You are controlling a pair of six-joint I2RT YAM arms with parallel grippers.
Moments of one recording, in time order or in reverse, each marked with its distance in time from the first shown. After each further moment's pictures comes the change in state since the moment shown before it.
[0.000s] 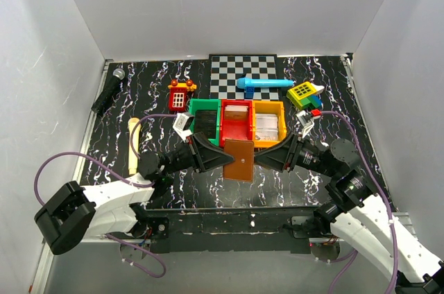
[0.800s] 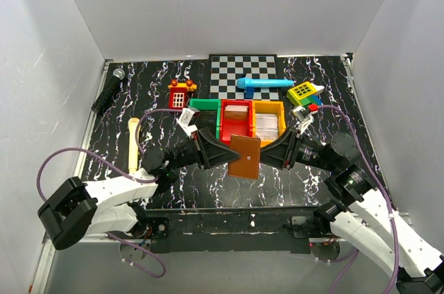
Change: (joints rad) left arm -0.028 0.039 0.087 -0.042 0.002 0.019; right arm 0.008 0.064 0.056 0.034 -0.066 -0.027
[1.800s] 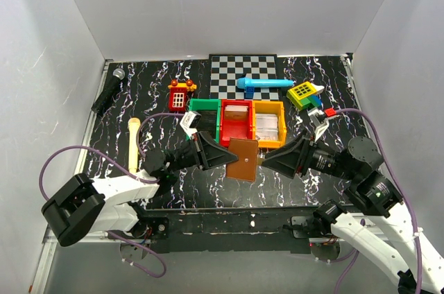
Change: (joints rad) left arm 0.029 0.050 -0.062 0.079 0.014 -0.124; right arm 0.033 -0.099 0.204 -0.398 0.111 -0.209
